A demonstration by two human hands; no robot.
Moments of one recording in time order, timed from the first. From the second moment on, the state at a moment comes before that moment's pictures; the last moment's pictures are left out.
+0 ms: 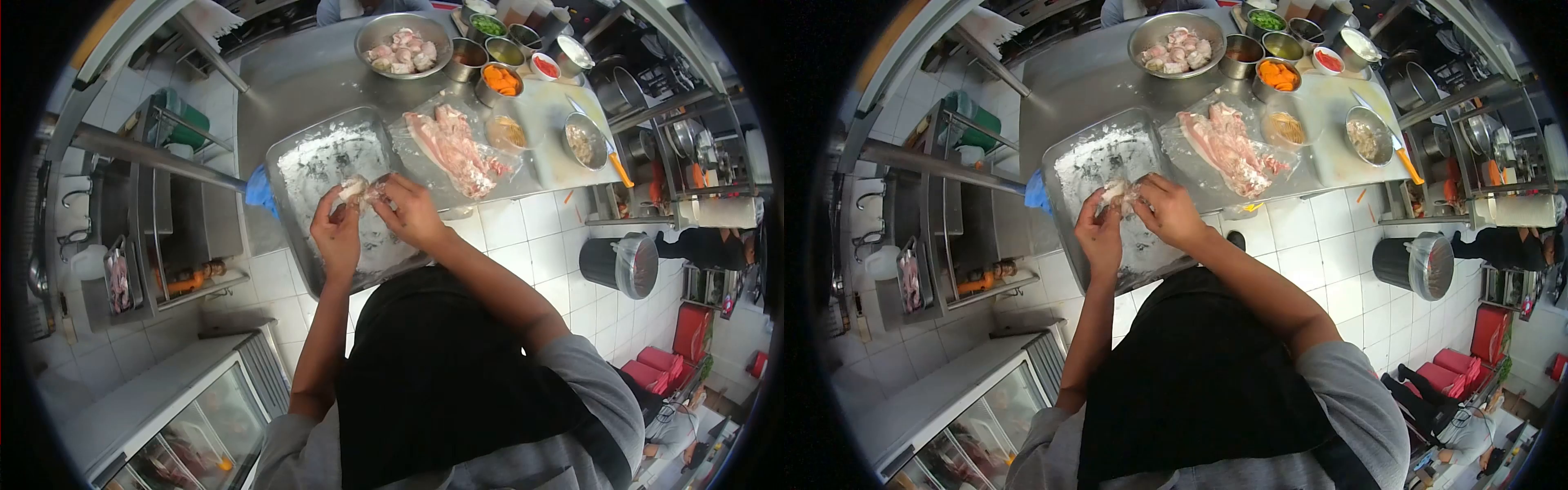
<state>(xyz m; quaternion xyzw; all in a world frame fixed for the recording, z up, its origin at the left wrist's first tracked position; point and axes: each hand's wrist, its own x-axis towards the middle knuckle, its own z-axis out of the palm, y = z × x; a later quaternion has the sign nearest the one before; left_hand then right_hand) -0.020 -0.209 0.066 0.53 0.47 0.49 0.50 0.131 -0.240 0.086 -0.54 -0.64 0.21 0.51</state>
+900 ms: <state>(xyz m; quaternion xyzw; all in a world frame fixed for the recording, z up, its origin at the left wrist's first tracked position) 0.114 0.000 0.057 0.66 0.34 0.54 0.39 0.303 -0.285 0.047 -0.63 -0.45 0.29 0.56</state>
